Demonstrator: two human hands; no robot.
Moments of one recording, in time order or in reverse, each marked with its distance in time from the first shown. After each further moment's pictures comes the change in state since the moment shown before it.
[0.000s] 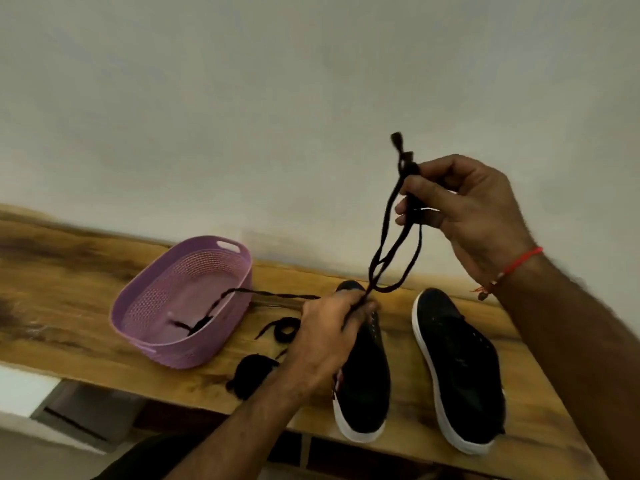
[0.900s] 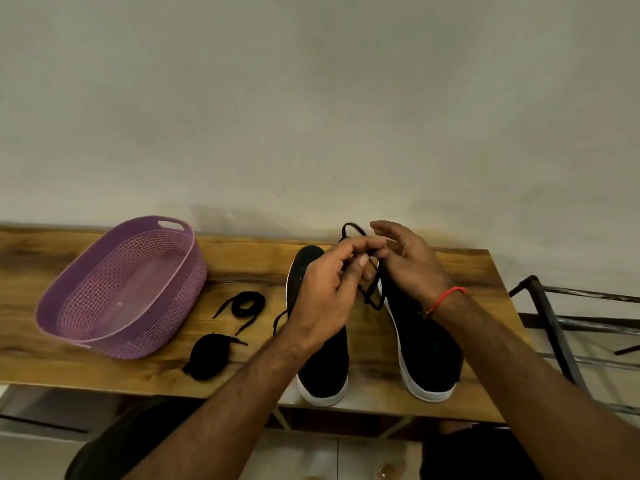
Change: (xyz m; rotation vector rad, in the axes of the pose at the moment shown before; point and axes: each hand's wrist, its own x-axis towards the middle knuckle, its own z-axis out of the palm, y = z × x) left_hand 0.026 0.026 0.074 -0.369 0.000 0.118; right_hand -0.050 0.152 -0.075 -0.414 -0.005 0.359
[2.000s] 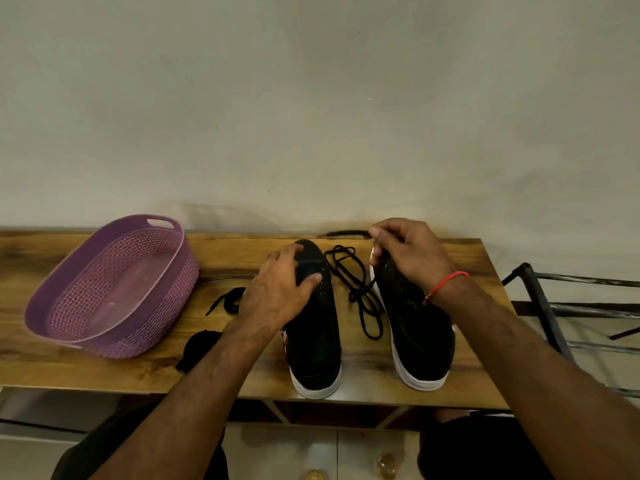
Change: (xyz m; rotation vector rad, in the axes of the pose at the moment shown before) left_hand 0.003 -0.041 -0.041 0.757 -0.097 -0.471; right_hand 0.000 0.003 -0.016 -0.008 0.031 -0.010
